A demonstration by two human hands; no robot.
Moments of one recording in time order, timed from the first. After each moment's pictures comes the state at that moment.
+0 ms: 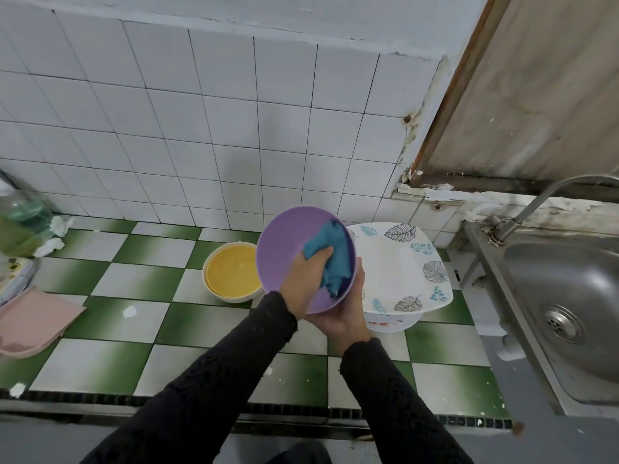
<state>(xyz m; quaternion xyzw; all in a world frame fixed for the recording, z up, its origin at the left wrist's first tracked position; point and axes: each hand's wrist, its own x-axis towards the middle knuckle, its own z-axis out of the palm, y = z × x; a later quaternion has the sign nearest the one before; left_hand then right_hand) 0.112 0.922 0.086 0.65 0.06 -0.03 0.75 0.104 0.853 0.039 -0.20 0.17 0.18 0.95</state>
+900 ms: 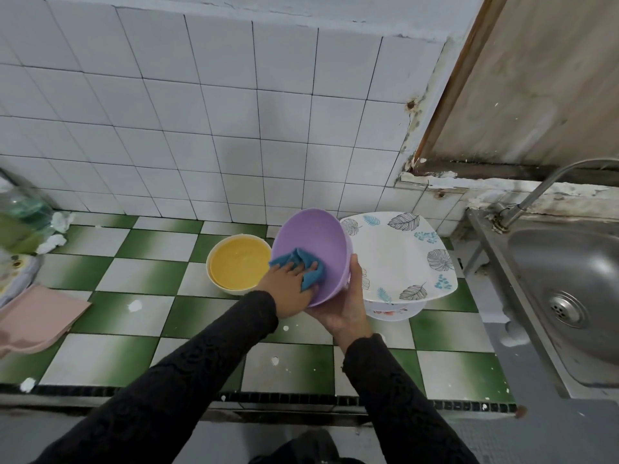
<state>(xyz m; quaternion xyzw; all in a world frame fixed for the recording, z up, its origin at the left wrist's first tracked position) 0.138 0.990 0.025 0.95 -0.24 -0.16 0.12 0.100 0.857 0.014 -0.23 0.15 0.19 0.94</state>
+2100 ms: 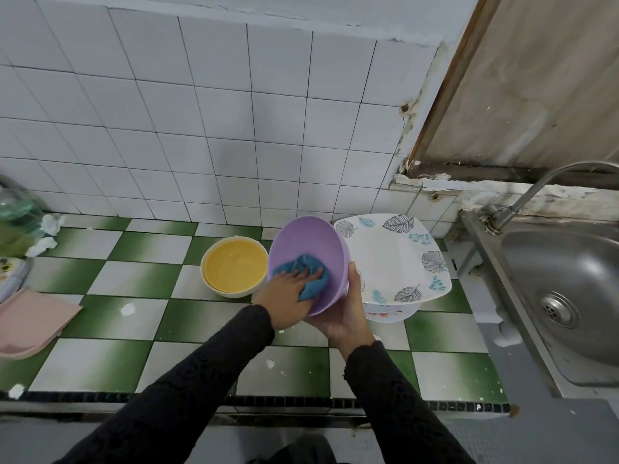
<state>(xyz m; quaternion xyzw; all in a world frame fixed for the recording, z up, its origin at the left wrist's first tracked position) 0.130 0.986 0.006 0.93 -0.25 -0.13 0.22 0.095 0.845 0.002 -0.24 0.16 0.21 0.93</state>
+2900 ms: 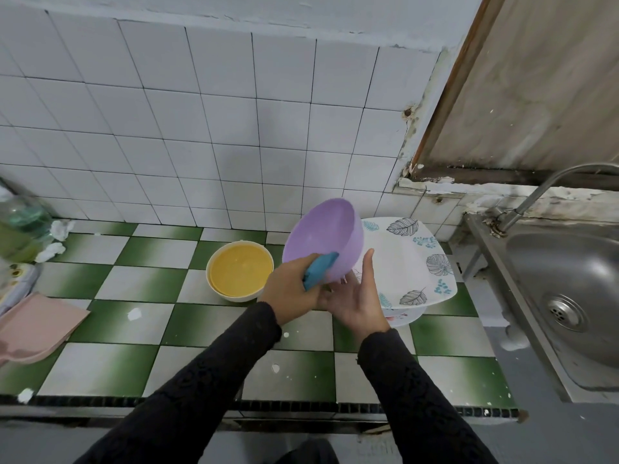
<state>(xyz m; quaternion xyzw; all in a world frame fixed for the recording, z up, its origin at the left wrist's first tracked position) 0.118 0.982 0.052 0.84 -0.20 0.03 0.50 0.114 0.832 0.022 -0.25 0.18 0.16 0.94</state>
